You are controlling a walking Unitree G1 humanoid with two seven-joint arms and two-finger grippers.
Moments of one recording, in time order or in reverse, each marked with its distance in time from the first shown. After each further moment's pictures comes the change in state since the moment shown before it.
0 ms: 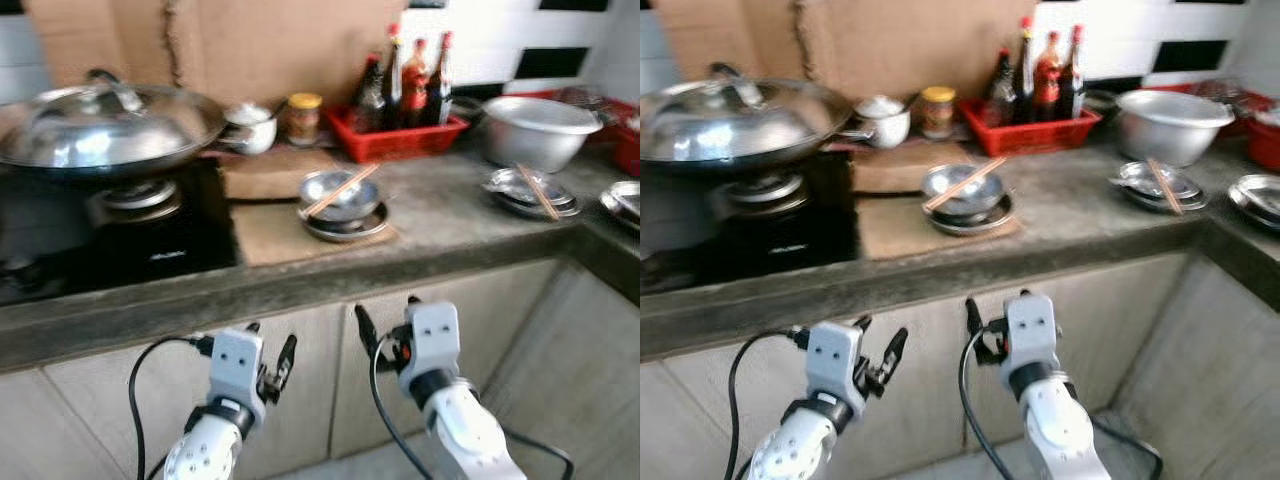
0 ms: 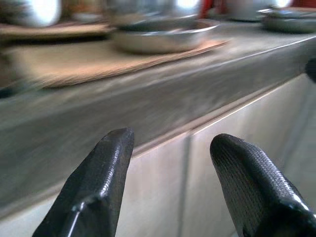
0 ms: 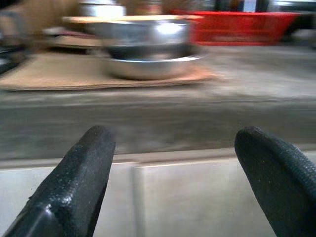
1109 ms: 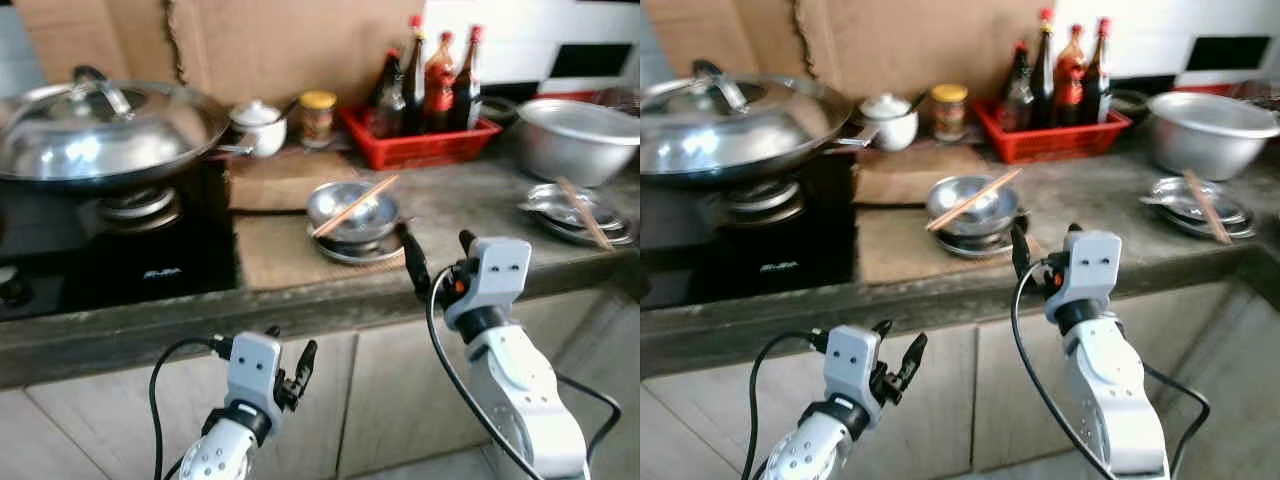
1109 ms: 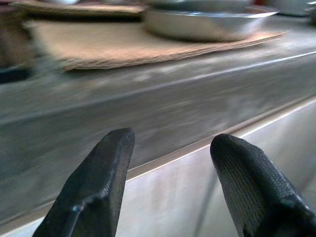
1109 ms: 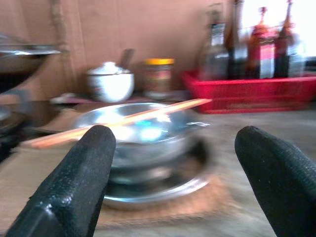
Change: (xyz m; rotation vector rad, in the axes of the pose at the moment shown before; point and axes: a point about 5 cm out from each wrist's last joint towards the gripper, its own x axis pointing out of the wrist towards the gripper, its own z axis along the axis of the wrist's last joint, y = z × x) left arm -0.002 -0.009 -0.004 -0.022 0.020 -0.035; right arm 0.031 -0.040 0.069 0.066 -0.243 -0.034
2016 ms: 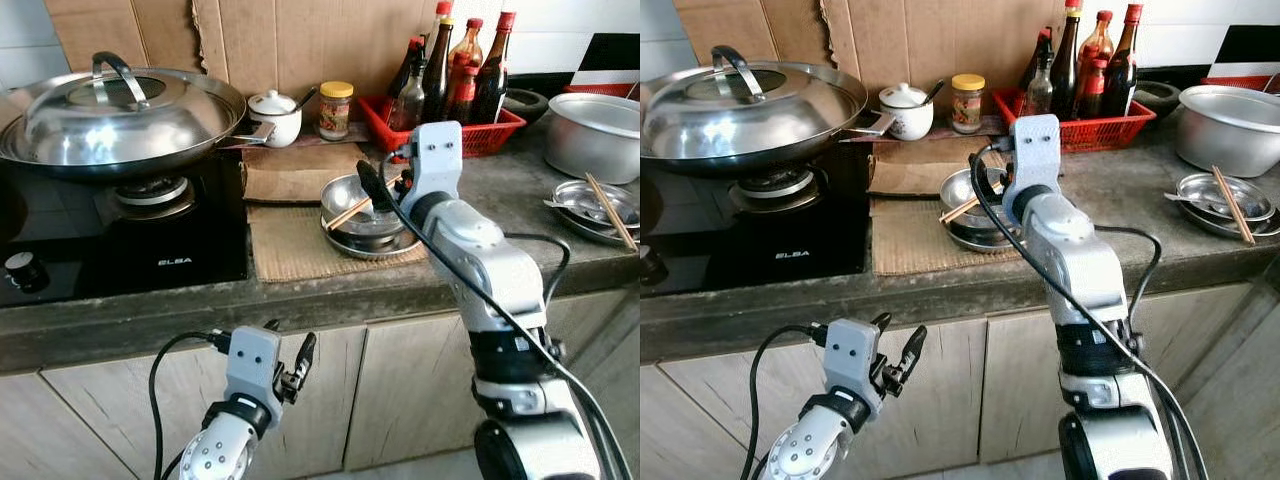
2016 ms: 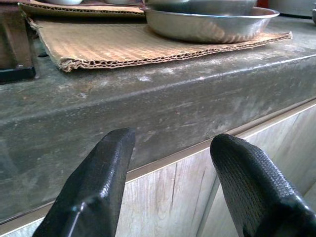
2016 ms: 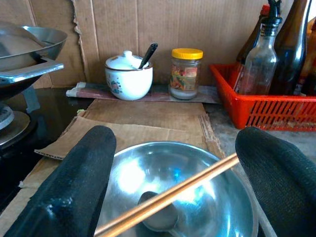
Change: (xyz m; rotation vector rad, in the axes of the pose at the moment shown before) left arm 0.003 -0.001 0.004 -0.010 -0.017 0.006; right arm 0.099 0.022 0.054 -0.088 0.155 0.064
